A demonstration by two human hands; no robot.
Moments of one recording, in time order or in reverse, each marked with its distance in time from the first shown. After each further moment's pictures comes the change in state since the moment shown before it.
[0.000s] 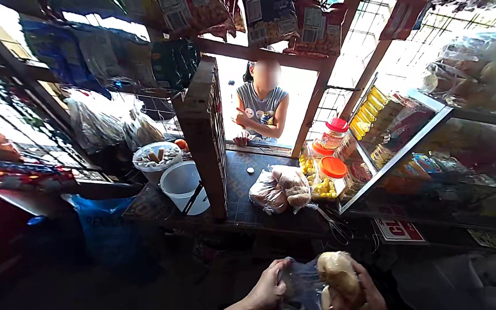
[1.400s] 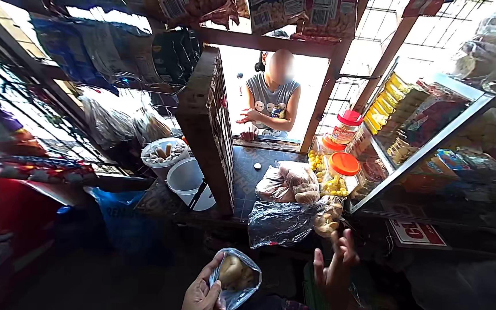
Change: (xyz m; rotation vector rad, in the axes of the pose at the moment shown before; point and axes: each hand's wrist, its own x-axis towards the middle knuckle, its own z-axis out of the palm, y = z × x) left_hand -0.120 0.019 -0.058 -0.490 0.787 0.019; right_hand 0.033 0.109 0.076 -0.512 0.312 -0.370
